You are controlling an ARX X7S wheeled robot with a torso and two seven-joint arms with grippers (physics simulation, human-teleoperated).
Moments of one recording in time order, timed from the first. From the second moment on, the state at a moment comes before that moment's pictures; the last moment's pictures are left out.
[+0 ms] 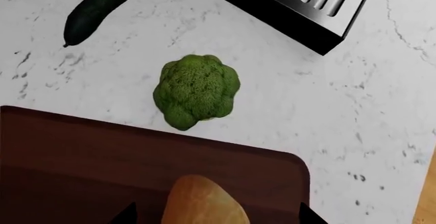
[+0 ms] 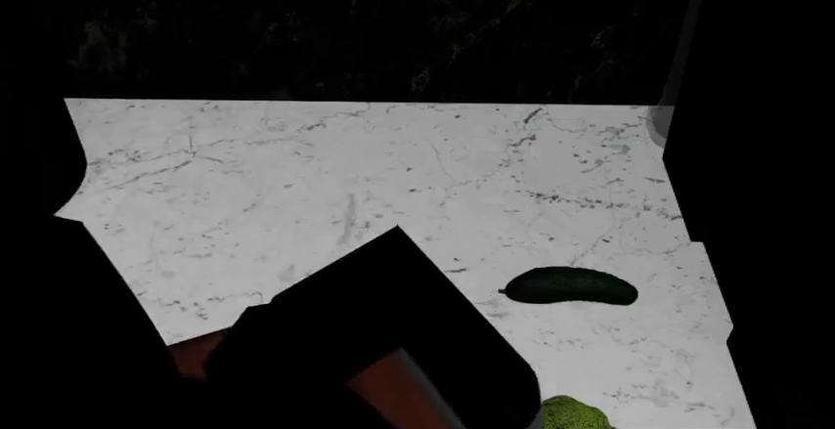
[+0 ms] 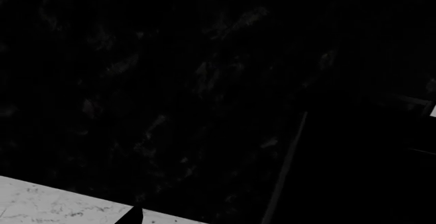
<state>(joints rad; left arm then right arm) -1.59 -0.28 1.12 0.20 -2.63 -1.02 -1.18 1.53 0.60 -0.38 -0.03 1.19 1.30 0.50</state>
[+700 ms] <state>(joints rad) -1.49 -0.28 1.21 0.19 -2.54 -1.04 -1.15 1.50 0.62 -0.35 -0.05 1.21 1.24 0.49</state>
